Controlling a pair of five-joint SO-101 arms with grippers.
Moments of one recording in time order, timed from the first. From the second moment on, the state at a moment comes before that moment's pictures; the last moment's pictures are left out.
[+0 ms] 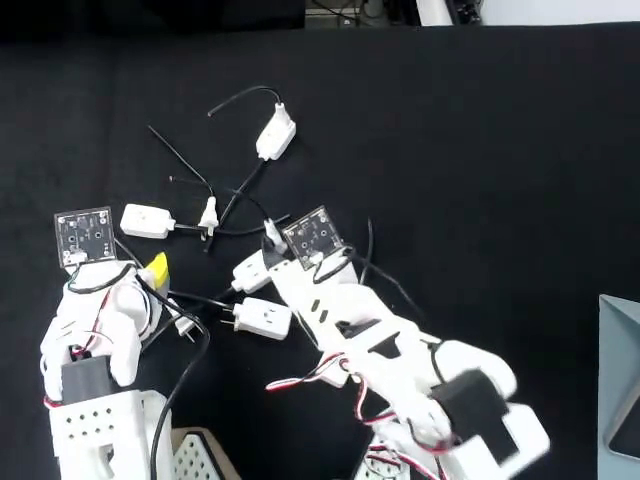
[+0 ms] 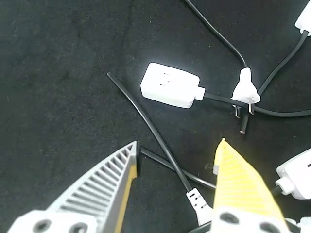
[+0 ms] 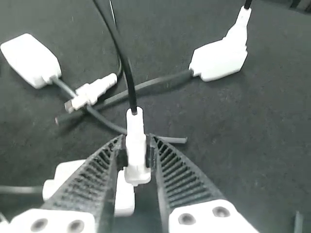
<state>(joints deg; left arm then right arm) -18.5 -84.7 79.7 51.8 -5.1 -31.3 -10.5 81.3 -37.5 4.9</state>
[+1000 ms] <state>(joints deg) 6.4 -84.8 84.1 32.7 6.9 -41.1 -63.0 88.5 5.4 1.5</state>
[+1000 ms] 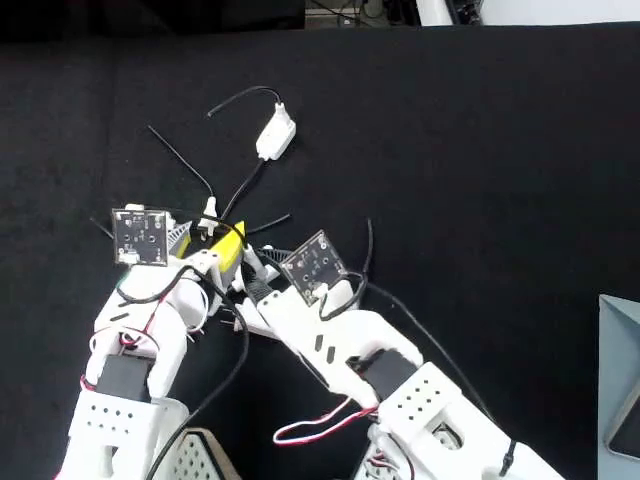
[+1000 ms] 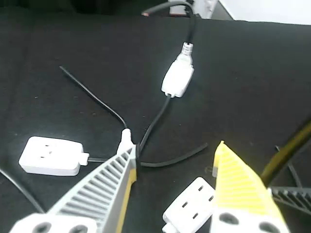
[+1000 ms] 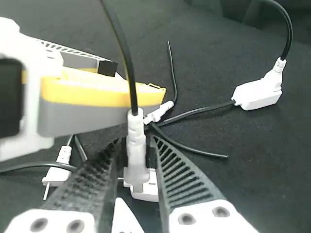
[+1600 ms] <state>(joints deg) 7.4 -100.0 84.3 41.1 2.0 -39.8 -63.0 89.5 7.7 1.5</state>
